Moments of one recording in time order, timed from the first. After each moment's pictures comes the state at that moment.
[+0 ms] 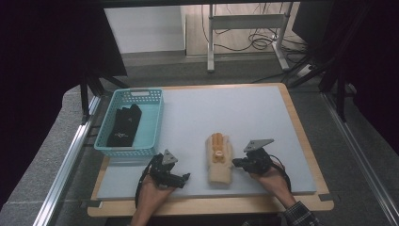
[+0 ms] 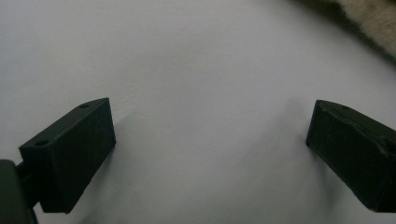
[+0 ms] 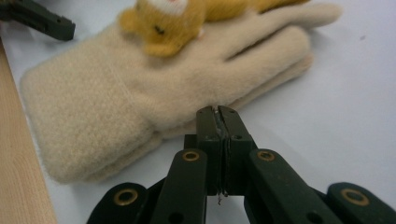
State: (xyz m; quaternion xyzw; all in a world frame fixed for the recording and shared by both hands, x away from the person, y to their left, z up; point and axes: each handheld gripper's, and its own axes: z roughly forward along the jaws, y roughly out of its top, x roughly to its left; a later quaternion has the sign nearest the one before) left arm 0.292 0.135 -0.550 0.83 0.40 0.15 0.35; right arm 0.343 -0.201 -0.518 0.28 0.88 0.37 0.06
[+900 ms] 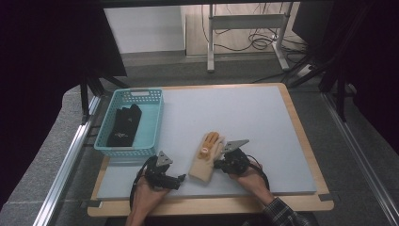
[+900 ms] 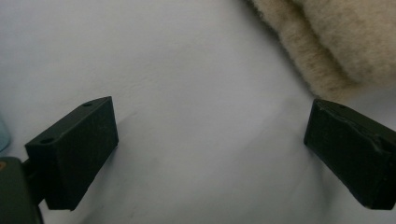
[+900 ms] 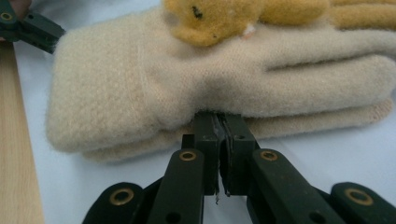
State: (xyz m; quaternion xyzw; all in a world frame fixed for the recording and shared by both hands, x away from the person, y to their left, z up) left arm 0.285 0.152 -0.551 0.83 0.42 0.15 0.35; right arm 0.346 -0.136 -0.530 0.24 0.89 0.38 0.04
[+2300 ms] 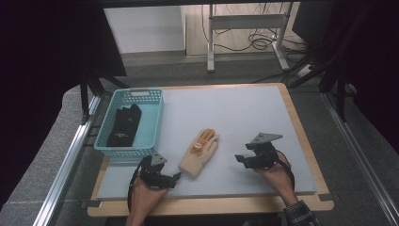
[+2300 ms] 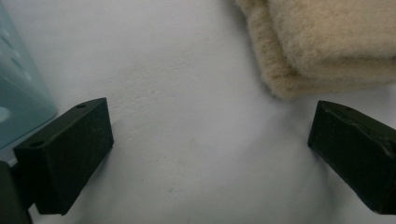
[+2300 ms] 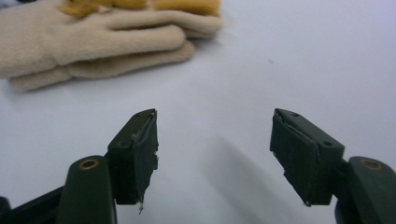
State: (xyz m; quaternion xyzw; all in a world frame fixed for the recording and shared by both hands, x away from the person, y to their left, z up) left arm 0.284 0.163 -0.554 0.81 0.44 0.16 0.35; right arm 0.355 -0.221 -0.502 0.33 0.85 0.39 0.14
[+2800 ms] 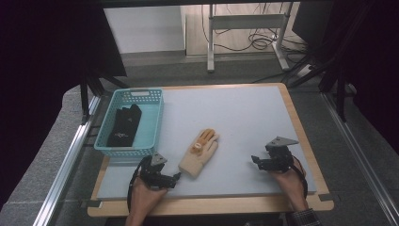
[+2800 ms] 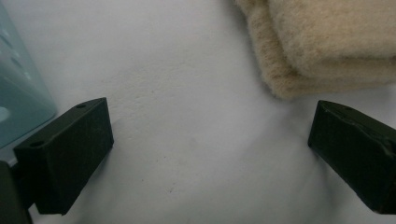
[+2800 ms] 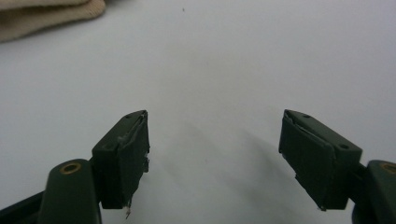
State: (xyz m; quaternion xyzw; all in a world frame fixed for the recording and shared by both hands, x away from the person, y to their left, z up) left arm 0.284 0.163 -0.554 0.81 0.44 0.16 0.35; right arm 0.352 -0.265 -0.520 0.40 0.83 0.35 0.19
